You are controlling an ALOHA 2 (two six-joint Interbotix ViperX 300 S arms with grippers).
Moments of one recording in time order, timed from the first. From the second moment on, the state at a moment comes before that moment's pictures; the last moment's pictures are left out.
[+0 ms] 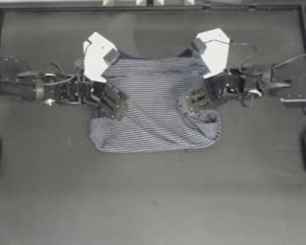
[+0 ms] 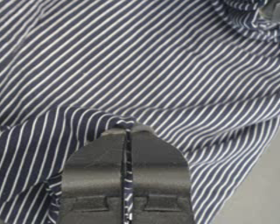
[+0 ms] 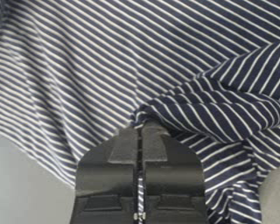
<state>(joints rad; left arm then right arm) 0.31 0.02 0.67 0.36 0.15 -0.93 -0.29 -0.01 0.64 -0.06 0.37 0.92</state>
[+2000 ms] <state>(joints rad) 0.30 -0.14 0.43 0.41 0.67 -0.63 -0.36 -0.18 0.51 -0.30 0.86 0.87</state>
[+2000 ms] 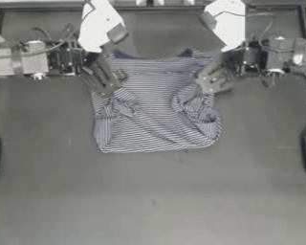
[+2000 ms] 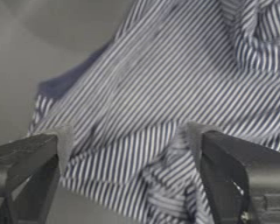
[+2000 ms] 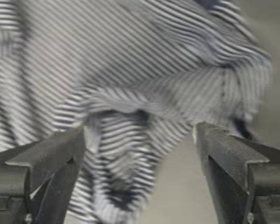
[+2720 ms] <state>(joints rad) 0.26 -0.14 0.47 0.38 0.70 -0.63 -0.54 -0.18 0.73 -0.25 0.64 0.87</state>
